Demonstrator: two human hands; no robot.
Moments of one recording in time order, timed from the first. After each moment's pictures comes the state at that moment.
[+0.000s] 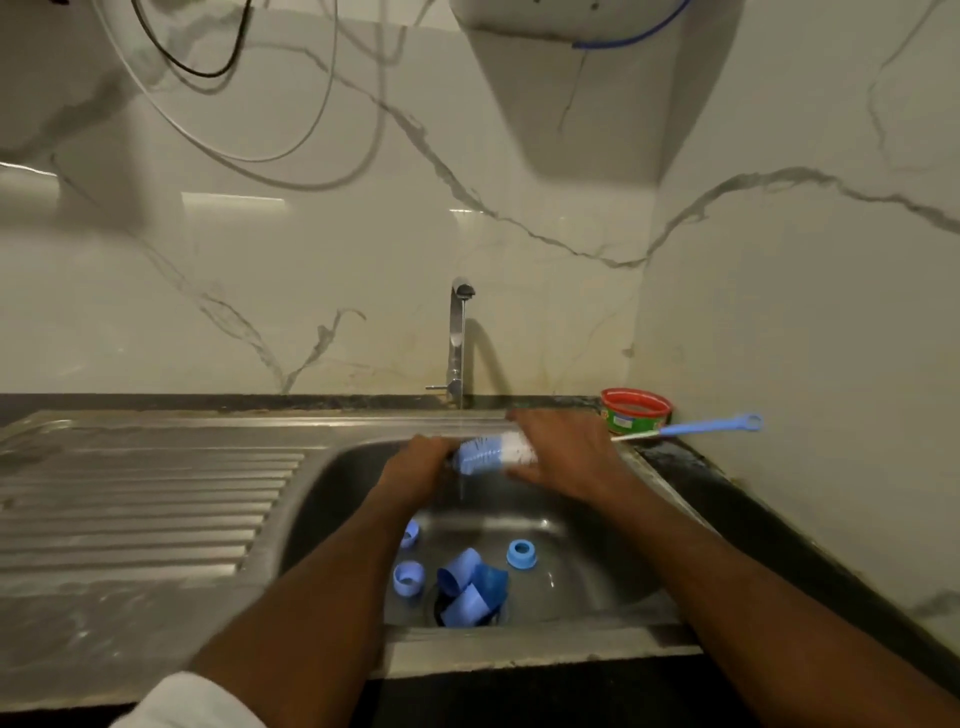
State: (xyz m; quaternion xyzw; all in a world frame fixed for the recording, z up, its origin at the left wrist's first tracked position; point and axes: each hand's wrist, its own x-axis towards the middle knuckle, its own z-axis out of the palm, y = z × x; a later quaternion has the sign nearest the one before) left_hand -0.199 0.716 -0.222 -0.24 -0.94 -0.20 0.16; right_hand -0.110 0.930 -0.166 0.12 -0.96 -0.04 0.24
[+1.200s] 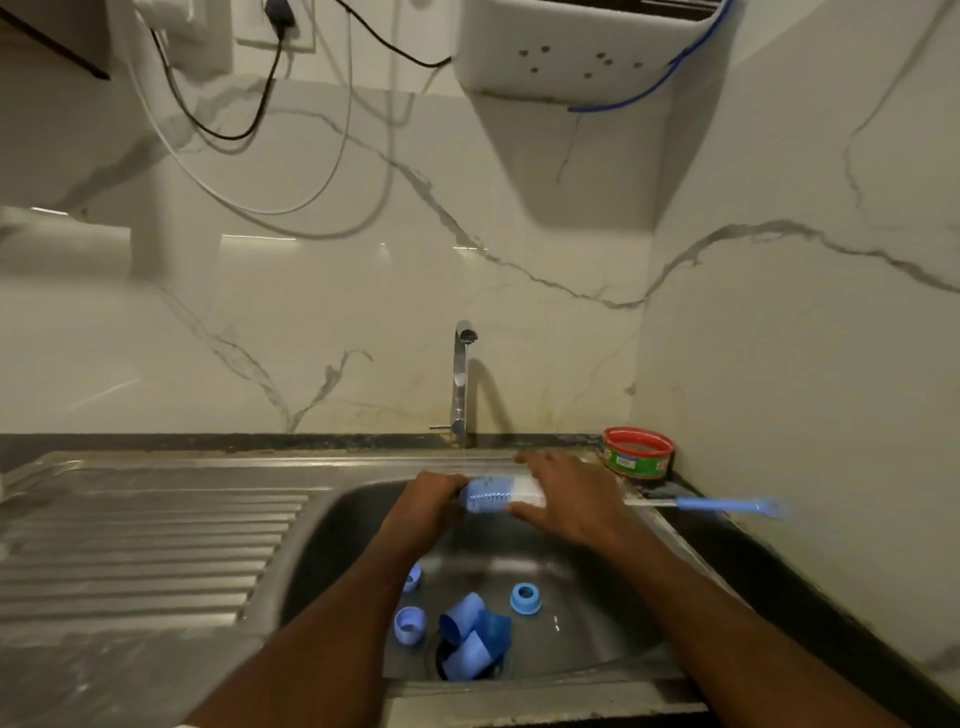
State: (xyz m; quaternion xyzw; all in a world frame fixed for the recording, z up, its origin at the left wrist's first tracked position) left_hand -0.191 0.712 -0.218 -0.32 -0.89 -0.27 0.19; right_hand -0.099 0.929 -0.158 0.06 -0.98 0.00 0.17
